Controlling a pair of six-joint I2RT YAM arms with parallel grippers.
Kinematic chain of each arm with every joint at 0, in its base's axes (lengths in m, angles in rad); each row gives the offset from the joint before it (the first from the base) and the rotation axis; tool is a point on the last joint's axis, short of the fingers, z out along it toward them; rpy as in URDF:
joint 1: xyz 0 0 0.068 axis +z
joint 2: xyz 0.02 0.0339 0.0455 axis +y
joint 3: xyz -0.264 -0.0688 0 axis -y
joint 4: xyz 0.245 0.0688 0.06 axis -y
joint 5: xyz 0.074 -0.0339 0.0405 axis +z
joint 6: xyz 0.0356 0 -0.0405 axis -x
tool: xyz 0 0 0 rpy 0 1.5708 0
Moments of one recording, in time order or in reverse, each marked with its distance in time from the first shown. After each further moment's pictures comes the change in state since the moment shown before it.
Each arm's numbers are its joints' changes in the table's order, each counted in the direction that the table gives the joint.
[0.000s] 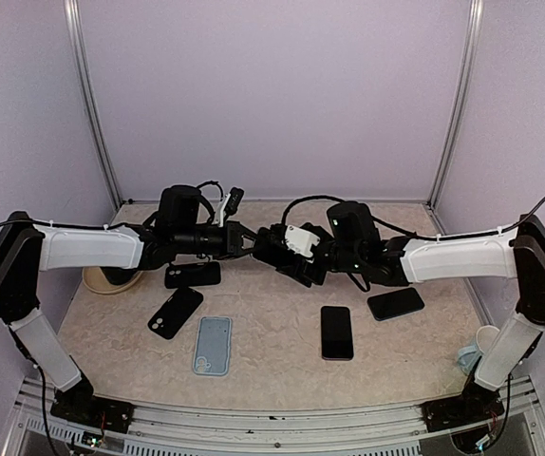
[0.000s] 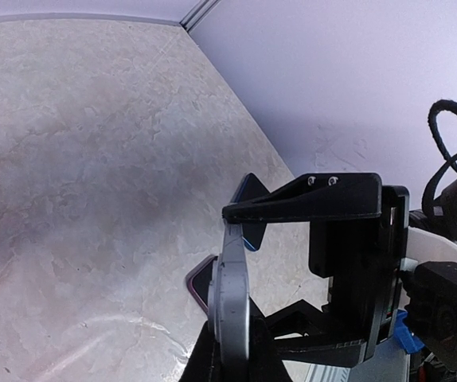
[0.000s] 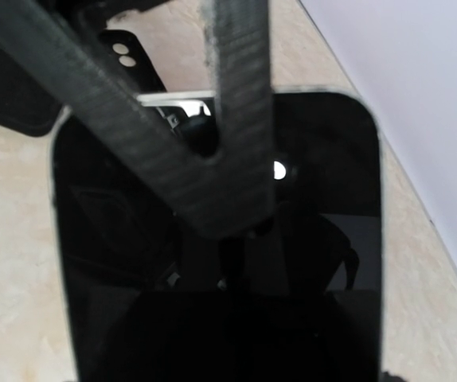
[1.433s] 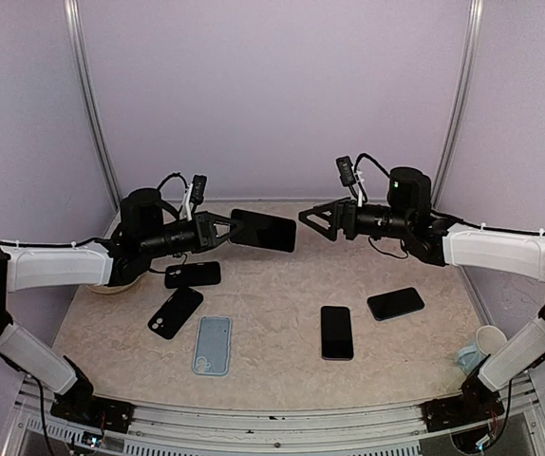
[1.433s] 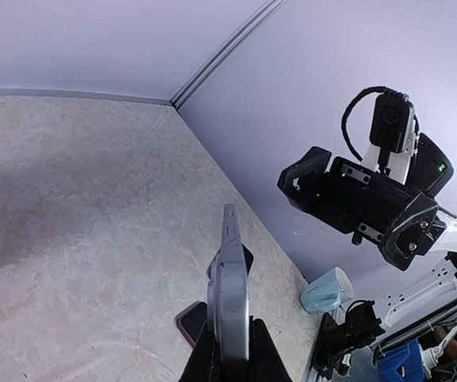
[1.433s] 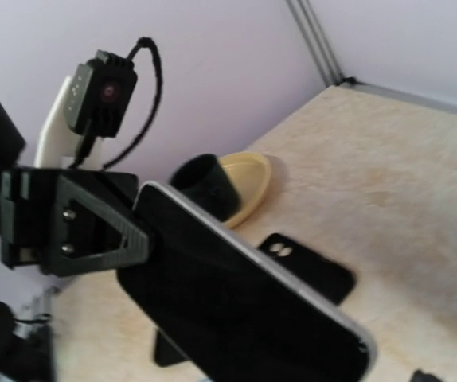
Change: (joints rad) left arm 0.053 -0.214 -0.216 0.241 0.075 0.084; right arm -0.255 -0.182 -0.055 0.167 0.531 -0.965
